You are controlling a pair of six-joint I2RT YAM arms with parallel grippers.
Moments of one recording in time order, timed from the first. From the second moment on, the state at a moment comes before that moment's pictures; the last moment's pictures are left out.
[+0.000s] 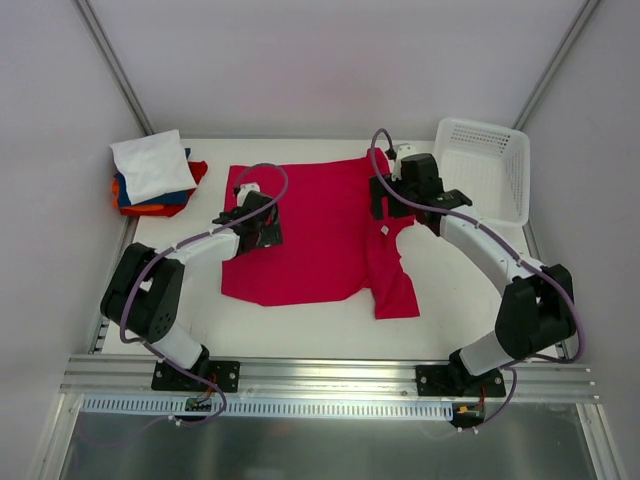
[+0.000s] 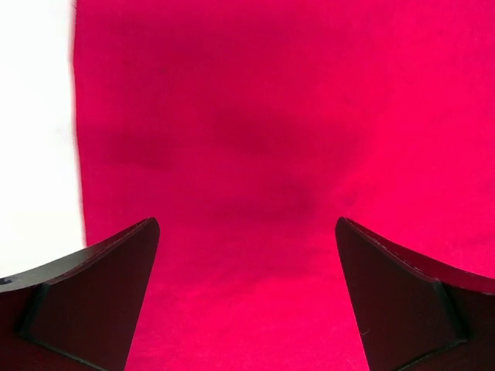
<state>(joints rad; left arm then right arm) -0.45 1.57 0.90 -0.28 -0.40 -0.50 0.42 1.53 1.22 -0.39 0.03 0.11</state>
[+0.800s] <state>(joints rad) -0.45 1.65 0.82 -0.12 -0.37 -0.60 0.46 1.38 1.08 -0.45 -0.12 0.19</state>
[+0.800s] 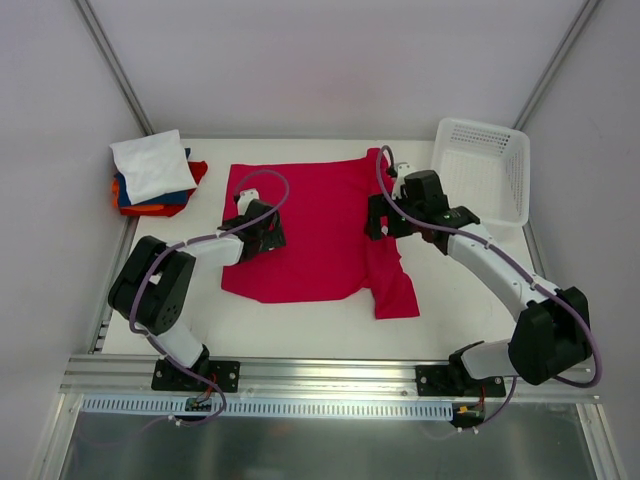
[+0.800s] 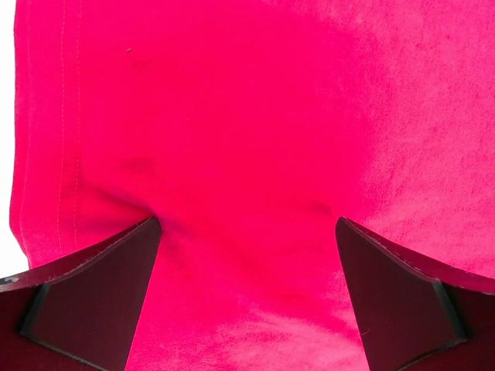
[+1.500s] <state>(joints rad) -0.45 1.64 0.82 -0.14 -0.37 -0.63 0.50 1.18 0.74 -0.40 -0.10 0.31</state>
